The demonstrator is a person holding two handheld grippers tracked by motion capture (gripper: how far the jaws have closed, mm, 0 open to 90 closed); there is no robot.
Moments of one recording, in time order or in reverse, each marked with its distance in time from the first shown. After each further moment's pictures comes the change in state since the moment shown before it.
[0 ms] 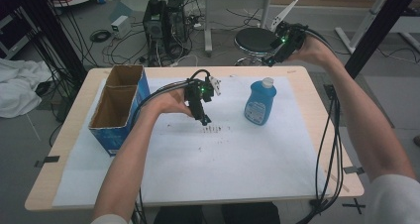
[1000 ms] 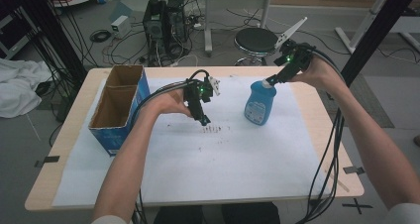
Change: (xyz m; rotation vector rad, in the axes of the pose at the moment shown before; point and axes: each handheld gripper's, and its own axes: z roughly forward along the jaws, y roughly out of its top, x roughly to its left) left arm -0.001 -0.002 0.000 -0.003 -0.003 -0.013; right arm 0.070 -0.026 -0.012 -0.022 -0.009 0.098
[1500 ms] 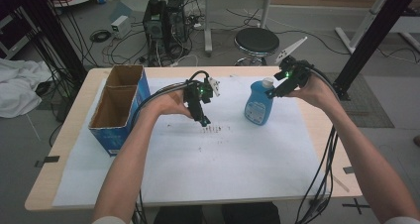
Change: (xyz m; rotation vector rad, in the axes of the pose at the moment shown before) left arm 0.000 0.000 0.001 0.015 -0.002 0.017; right arm 0.016 -0.032 0.027 -0.025 0.003 0.092
